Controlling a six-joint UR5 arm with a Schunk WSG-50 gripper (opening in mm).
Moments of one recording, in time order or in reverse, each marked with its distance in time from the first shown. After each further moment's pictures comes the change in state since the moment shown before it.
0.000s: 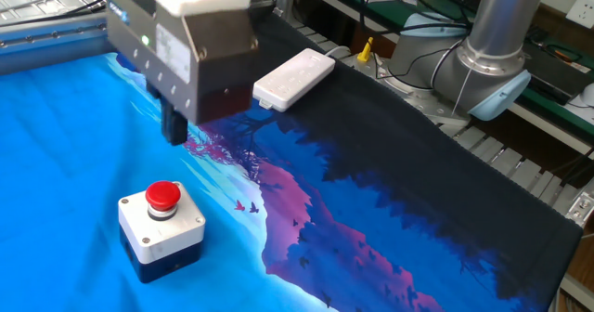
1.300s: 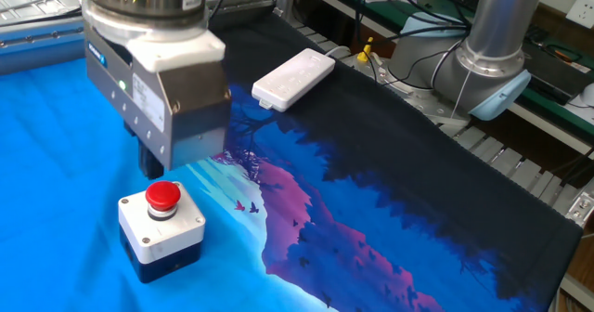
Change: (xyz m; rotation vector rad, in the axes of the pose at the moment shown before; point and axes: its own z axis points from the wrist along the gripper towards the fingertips) arm -0.022 -0.004 0.038 0.019 -0.028 -0.015
